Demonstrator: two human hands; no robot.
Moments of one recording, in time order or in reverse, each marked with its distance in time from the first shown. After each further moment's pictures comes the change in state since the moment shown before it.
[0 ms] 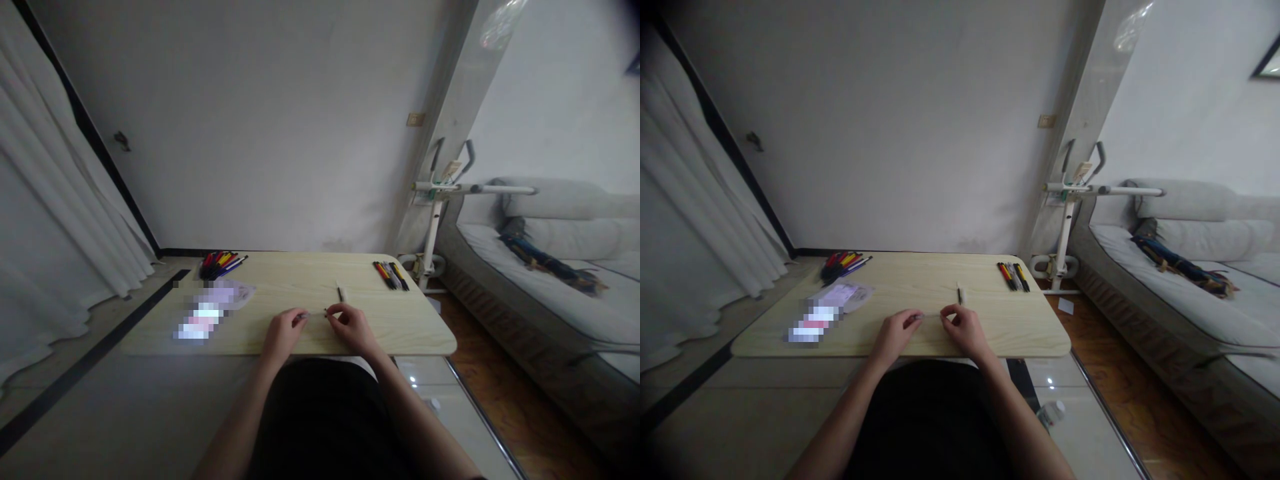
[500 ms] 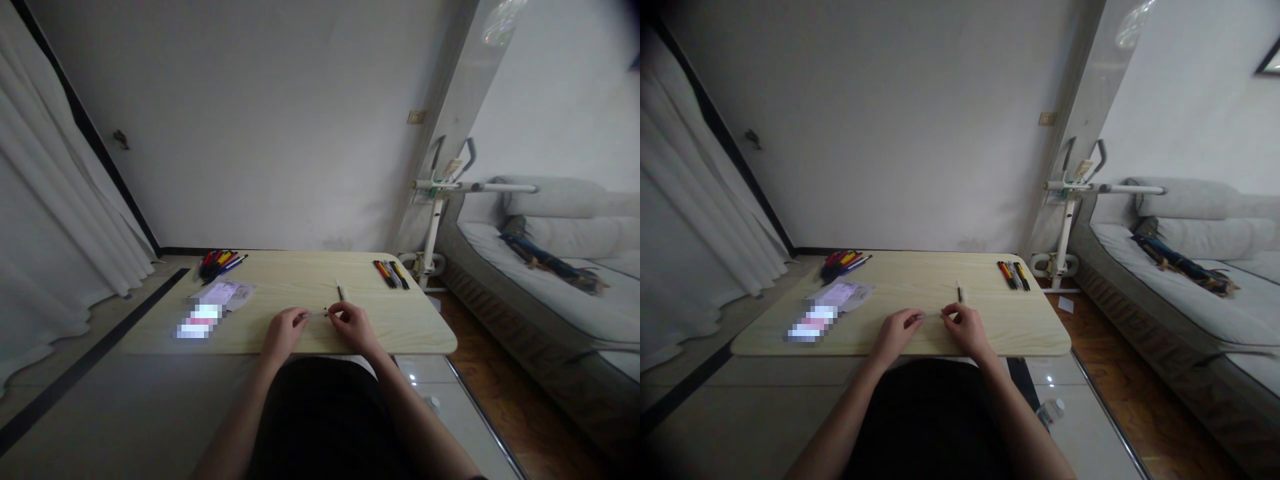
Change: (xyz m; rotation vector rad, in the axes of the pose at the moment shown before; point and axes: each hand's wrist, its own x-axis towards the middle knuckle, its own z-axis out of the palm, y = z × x) left_hand -0.001 0.004 -0.001 0.029 0.004 0.047; right_hand 0.001 0.001 0.000 -0.031 0.040 0.011
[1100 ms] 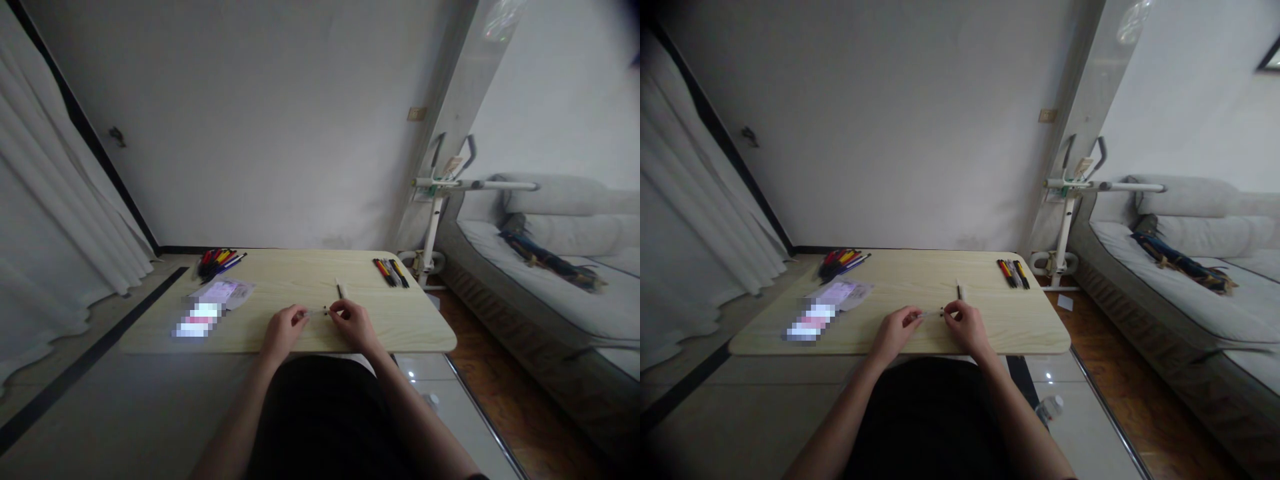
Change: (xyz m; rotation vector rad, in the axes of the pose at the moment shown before) left_hand 0.000 -0.004 0.002 0.004 -0.016 0.007; right_hand 0.003 0.006 0.001 -0.021 0.039 0.007
